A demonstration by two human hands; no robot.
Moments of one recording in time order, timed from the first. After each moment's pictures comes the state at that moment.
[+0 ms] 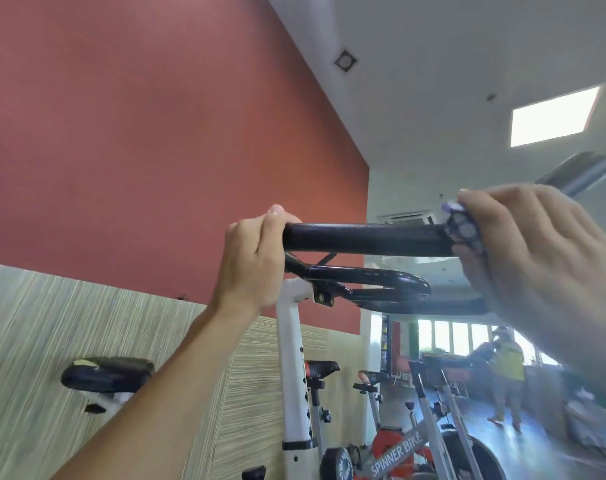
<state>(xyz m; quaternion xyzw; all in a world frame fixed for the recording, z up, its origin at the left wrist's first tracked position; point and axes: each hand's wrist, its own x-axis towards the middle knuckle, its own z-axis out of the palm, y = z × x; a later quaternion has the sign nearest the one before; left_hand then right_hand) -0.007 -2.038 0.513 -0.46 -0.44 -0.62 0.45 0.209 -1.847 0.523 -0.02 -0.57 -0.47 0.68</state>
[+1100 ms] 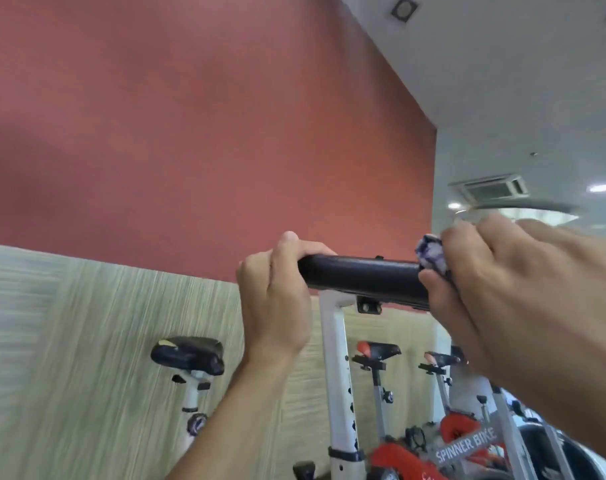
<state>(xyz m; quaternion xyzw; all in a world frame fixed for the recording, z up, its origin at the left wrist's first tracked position) 0.023 -2.027 0.517 -0.36 -0.41 -0.72 0.43 0.174 -1.894 0.546 0.04 -0.68 -0.35 0.64</state>
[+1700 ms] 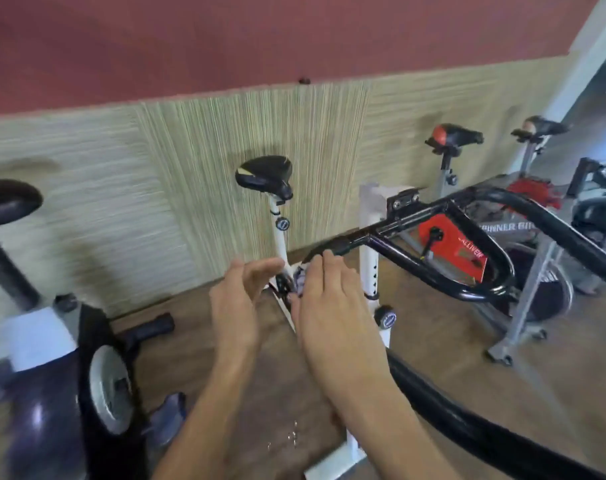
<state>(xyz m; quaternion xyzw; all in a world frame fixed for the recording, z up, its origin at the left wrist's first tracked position) 0.057 -2.090 0.589 0.10 -0.57 -0.81 0.10 0.102 -1.983 0.609 0.01 -0.99 0.03 0.16</state>
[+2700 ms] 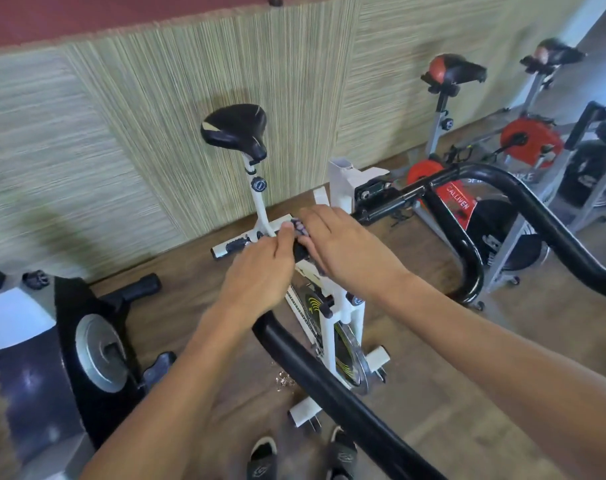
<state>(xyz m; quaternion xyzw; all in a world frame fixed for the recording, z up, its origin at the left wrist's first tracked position) -0.003 -2.015 0.644 -0.02 -0.93 -0.35 -0.12 -0.018 -1.855 0.612 0.23 -0.96 0.06 0.12</state>
